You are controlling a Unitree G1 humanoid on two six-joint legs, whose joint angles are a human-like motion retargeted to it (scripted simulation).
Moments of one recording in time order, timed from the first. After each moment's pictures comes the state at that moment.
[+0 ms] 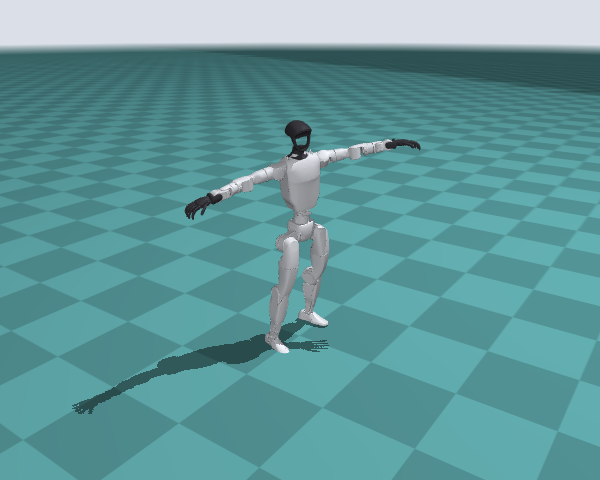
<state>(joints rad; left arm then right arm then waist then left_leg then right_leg) -0.97 1.49 -0.72 1.39 -0.02 -0.05 -0.06 0.06 -1.50 -0.08 1.29 -0.05 0.11 0.02 -0.20 0.09 -0.04 0.10 0.15 0.28 0.02 -0.12 -0.26 0.02 -0.12 -0.12 0.04 -0.03 0.26</state>
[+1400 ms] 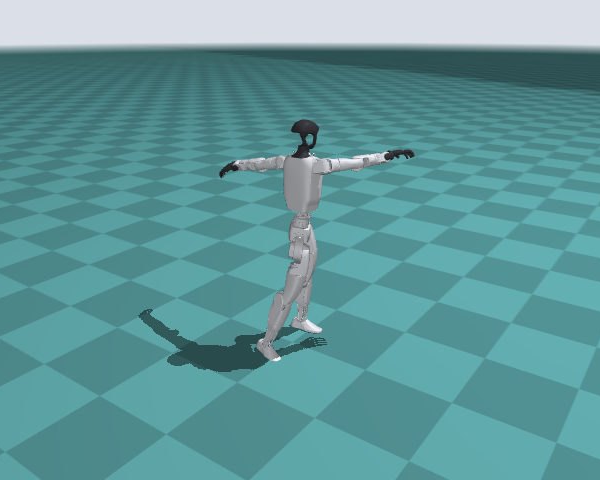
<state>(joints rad) 0.33 1.37 0.58 1.43 -0.24 0.06 -0.09 -1.52 -0.76 1.32 1.27 -0.26 0.14 -0.09 0.82 -0.23 0.07 -0.14 -0.08 -0.39 0.03 -0.02 -0.17 0.18 -0.26 -0.81 0.09 -0.07 0.23</state>
